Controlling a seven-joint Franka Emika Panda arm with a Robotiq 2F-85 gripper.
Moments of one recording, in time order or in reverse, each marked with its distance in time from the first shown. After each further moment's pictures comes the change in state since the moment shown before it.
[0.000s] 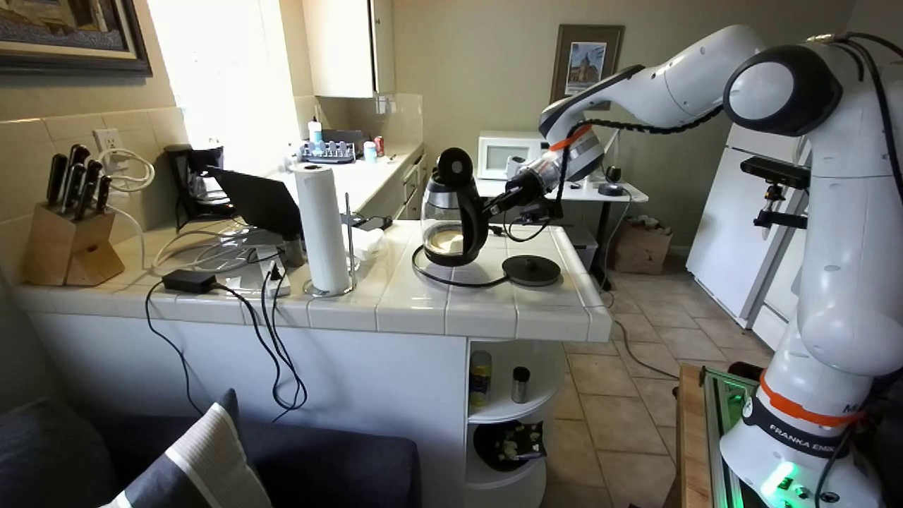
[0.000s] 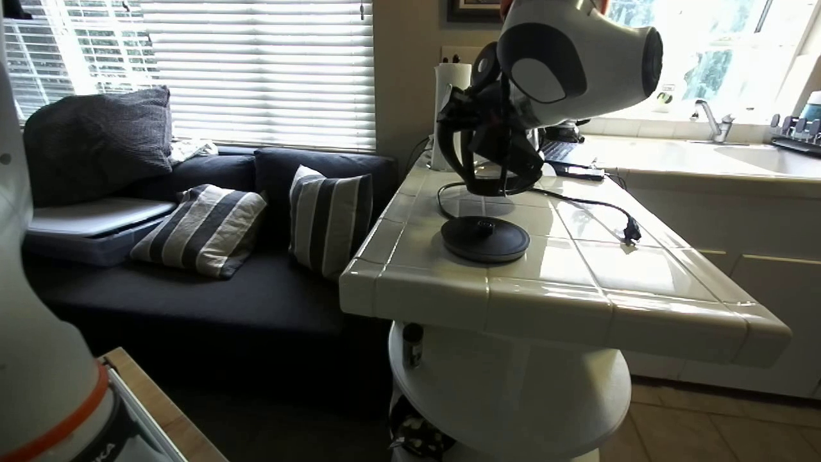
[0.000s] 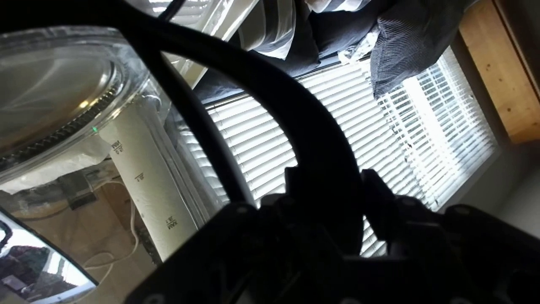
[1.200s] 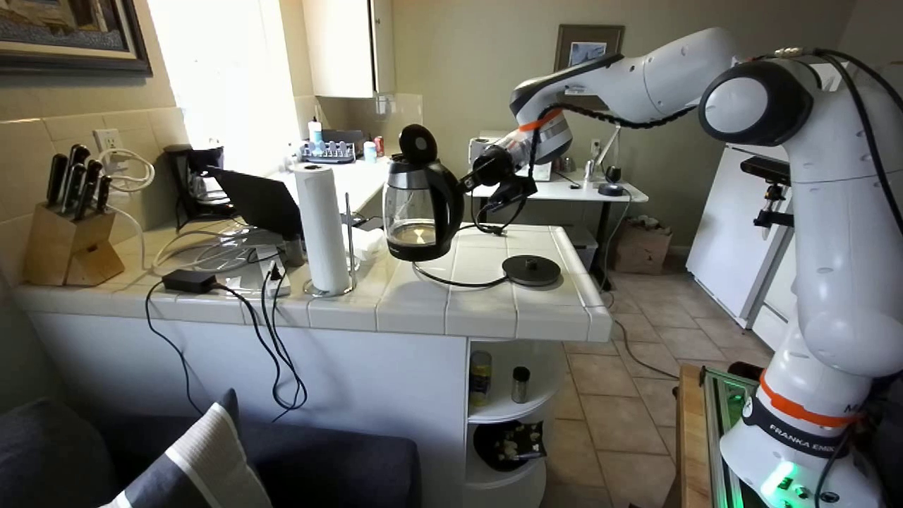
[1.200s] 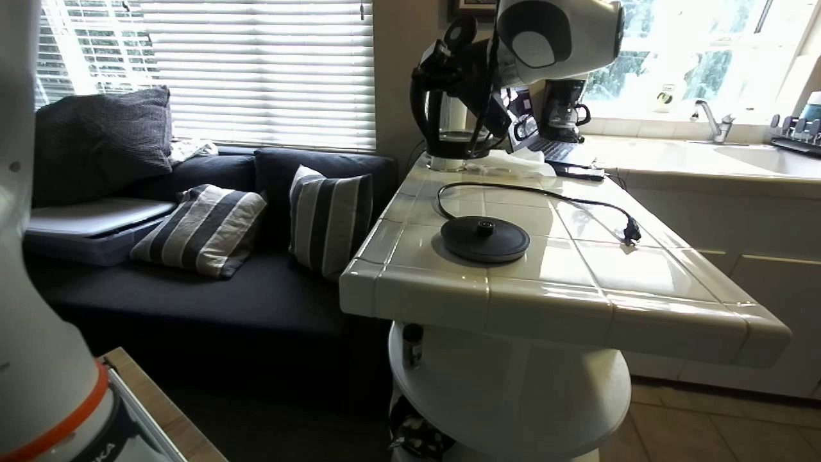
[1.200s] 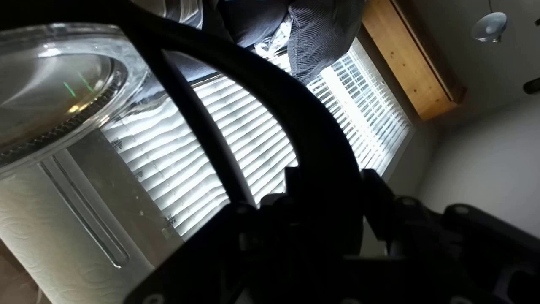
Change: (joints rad) arm 0.025 0.112 0.084 0.262 0.026 -0.196 0.250
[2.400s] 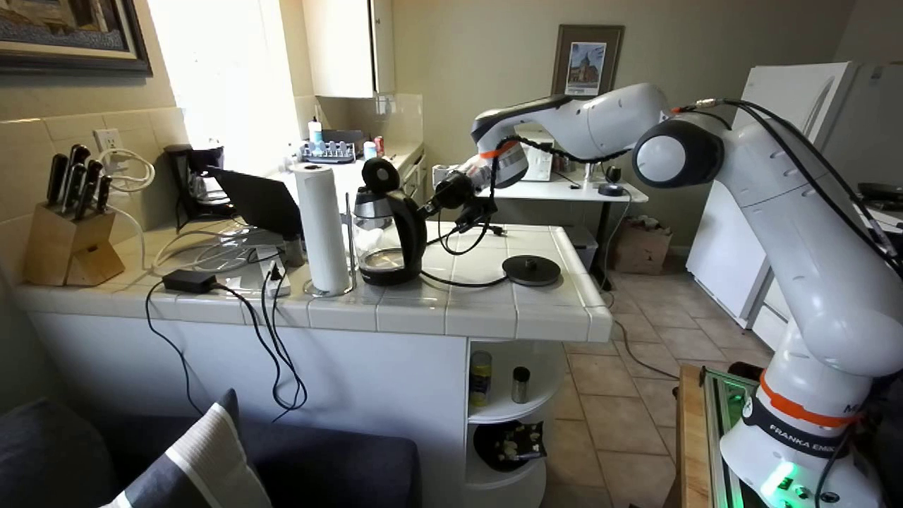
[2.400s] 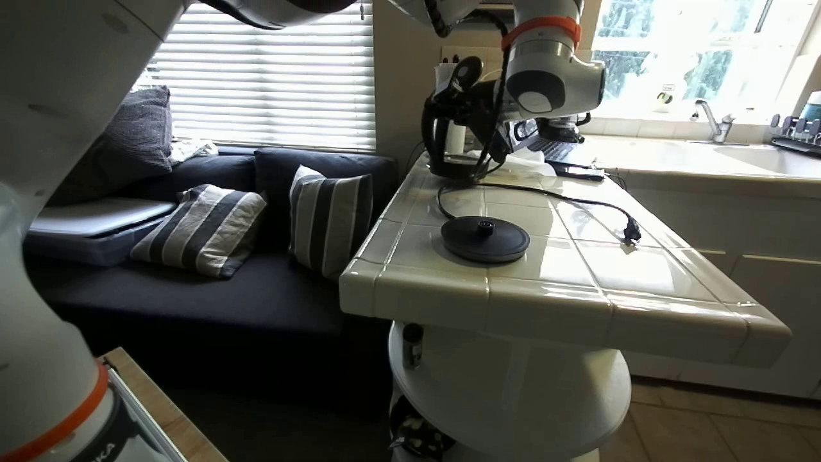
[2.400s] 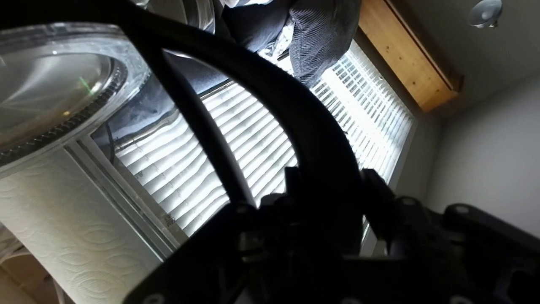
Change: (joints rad) arm -0.008 0.341 0.081 0.369 0.026 0.015 0.130
